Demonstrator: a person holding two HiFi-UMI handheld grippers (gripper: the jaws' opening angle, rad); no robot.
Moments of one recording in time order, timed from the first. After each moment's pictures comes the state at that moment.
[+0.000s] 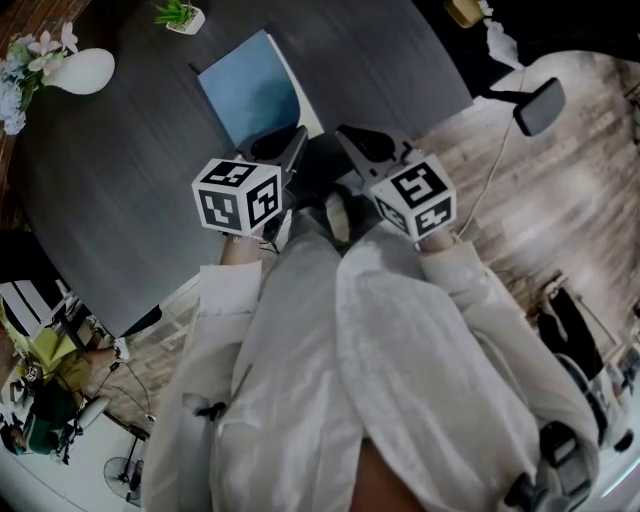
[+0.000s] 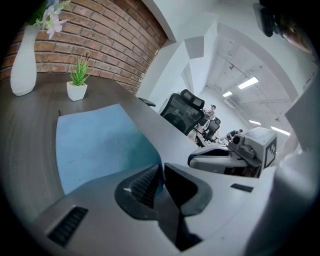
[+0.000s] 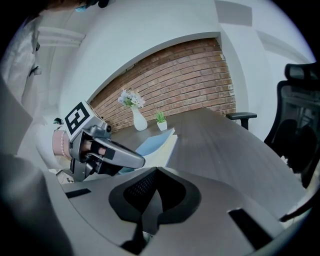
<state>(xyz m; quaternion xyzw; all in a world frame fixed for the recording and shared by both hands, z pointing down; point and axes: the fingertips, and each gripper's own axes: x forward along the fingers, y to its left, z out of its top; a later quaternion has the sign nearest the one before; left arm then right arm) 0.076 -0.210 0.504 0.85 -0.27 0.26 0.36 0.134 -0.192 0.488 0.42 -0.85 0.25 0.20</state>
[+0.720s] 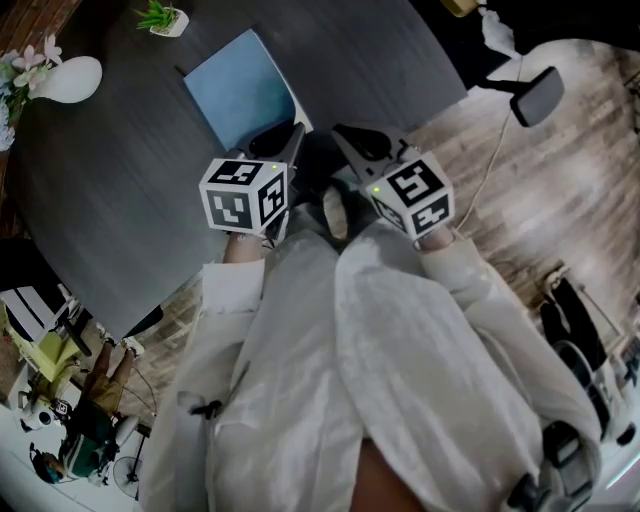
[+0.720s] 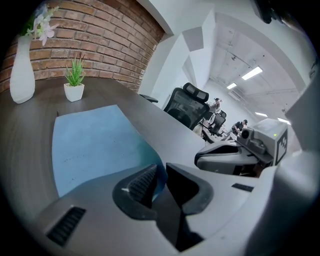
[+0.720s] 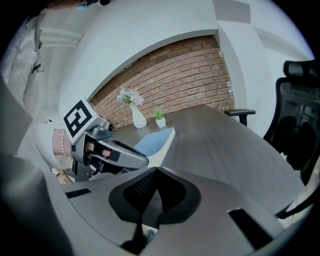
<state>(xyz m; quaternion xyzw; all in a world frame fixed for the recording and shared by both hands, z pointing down) 0.086 -0.212 0.521 0.84 -0.29 0.30 0.34 0.141 -0.188 0.497 0.41 -0.85 0.26 0.20</state>
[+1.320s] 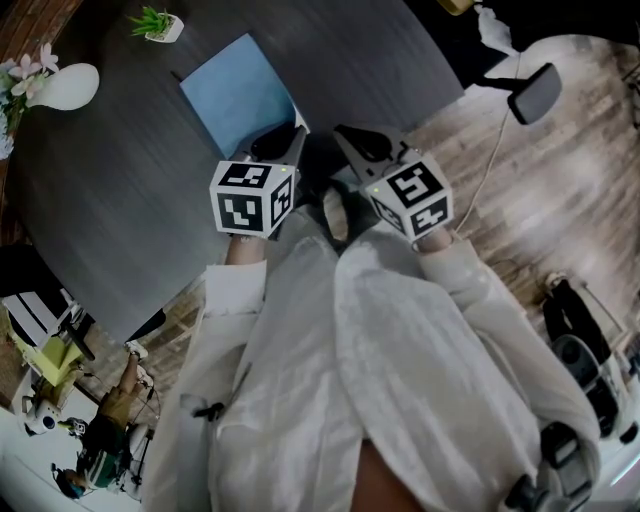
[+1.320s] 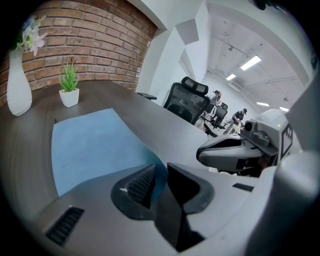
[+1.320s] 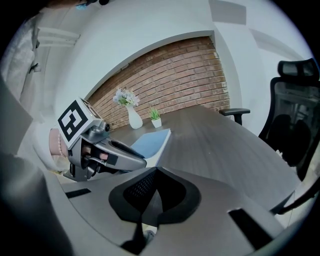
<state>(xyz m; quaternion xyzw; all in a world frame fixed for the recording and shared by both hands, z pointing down) 0.091 -0.210 0.528 0.84 -0.29 0.33 0.31 0.152 -0.186 0.502 0.43 -0.84 0.27 0.20</state>
